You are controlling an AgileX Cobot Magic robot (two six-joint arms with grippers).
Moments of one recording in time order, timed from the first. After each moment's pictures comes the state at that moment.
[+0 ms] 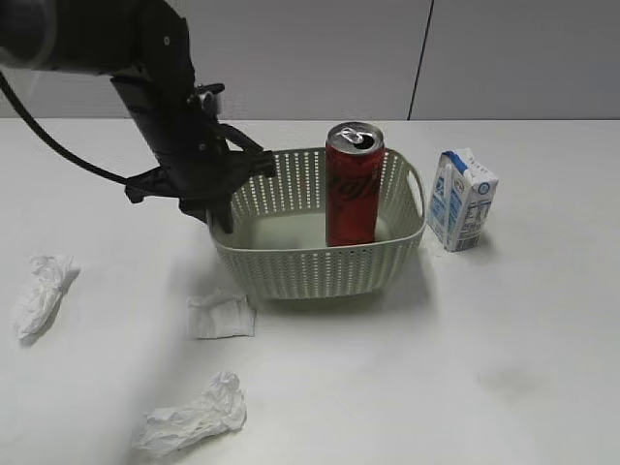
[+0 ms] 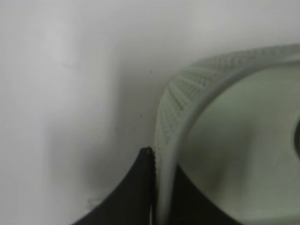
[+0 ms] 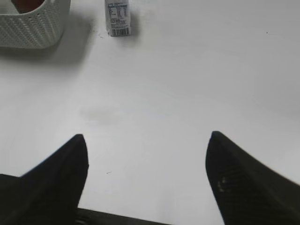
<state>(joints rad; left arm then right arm) -0.50 2.06 -1.51 -0.24 0.88 -0.37 0.20 0.33 -0.62 0.01 1.04 0.00</state>
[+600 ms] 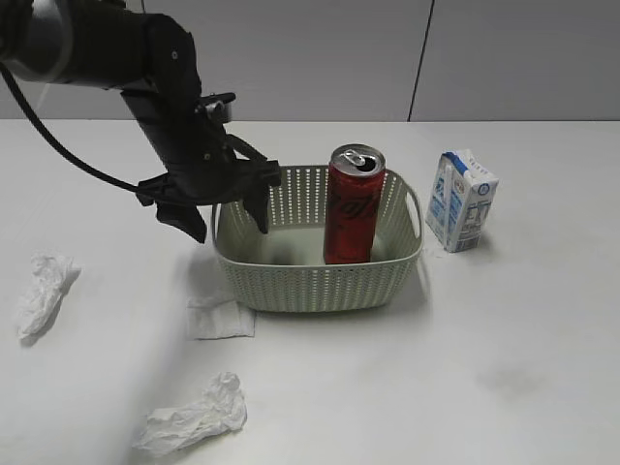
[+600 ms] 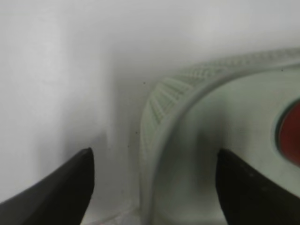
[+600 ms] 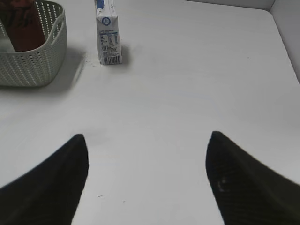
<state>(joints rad) -0.50 2.09 -1.51 -0.27 0.85 -0.27 0.20 0.00 -0.42 -0.03 0.96 0.04</state>
